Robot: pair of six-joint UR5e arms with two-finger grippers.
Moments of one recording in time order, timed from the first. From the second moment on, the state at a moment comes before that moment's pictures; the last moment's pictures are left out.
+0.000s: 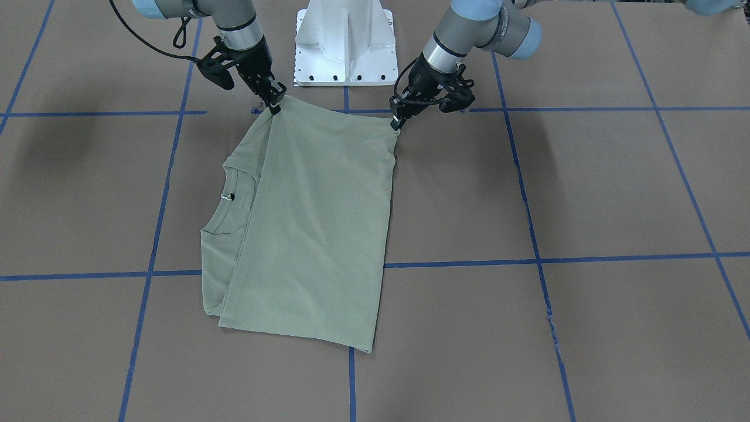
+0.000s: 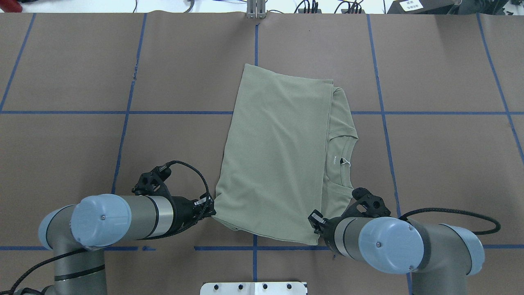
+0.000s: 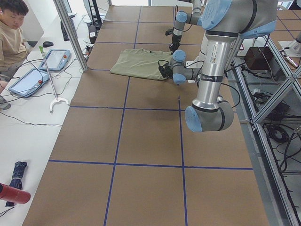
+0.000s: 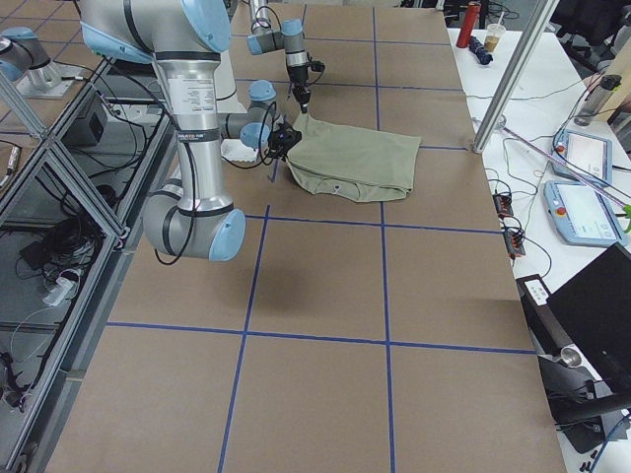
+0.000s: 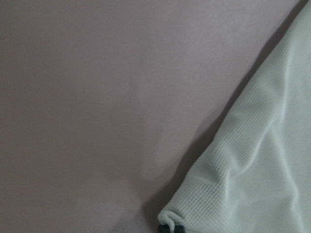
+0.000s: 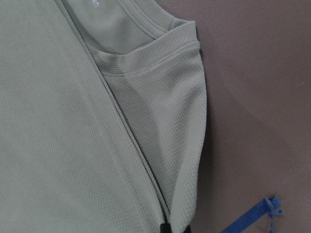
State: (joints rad) left arm -0.27 -1.84 -1.93 -2.18 -1.64 -2.02; right arm 0.17 -1.37 2.09 -1.37 1.56 2.20
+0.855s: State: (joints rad) left arm -0.01 -1.82 -2.13 -2.06 -1.47 -2.22; right arm 0.13 -1.48 2.27 -1.37 1.57 2.20
